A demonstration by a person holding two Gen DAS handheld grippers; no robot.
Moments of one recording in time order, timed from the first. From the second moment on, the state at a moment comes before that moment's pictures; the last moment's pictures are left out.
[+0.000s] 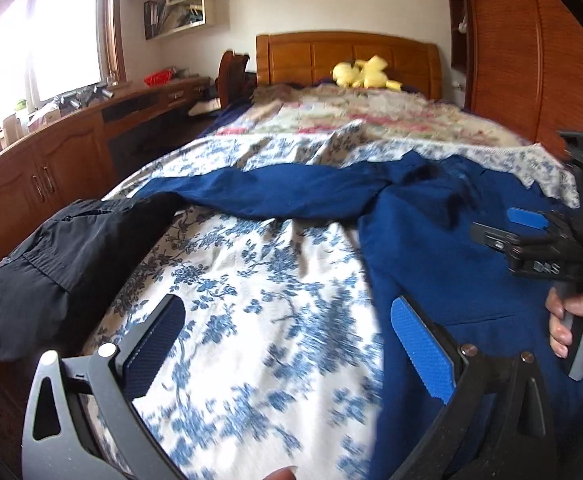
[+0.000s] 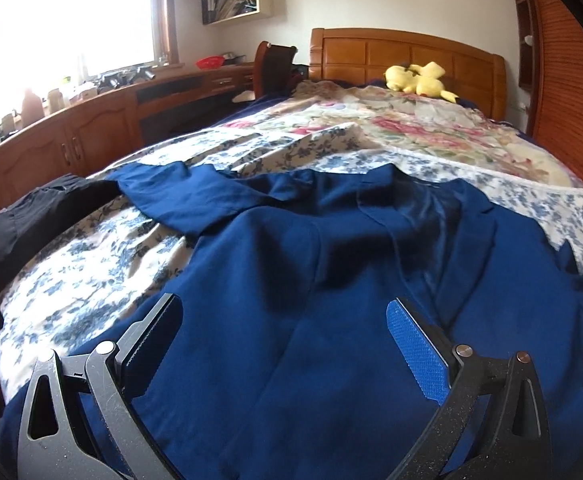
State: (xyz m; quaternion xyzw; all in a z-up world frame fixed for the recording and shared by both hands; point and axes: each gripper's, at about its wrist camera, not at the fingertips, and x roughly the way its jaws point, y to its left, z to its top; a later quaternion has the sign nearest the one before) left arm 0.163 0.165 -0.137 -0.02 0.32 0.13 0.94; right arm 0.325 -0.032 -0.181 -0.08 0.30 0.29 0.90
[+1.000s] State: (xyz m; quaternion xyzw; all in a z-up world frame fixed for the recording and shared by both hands) left arm 0.358 0.271 -0.180 -0.11 0.40 0.11 0.91; right arm 0.330 -0.036 -0.198 -0.06 0.32 0.30 0.90
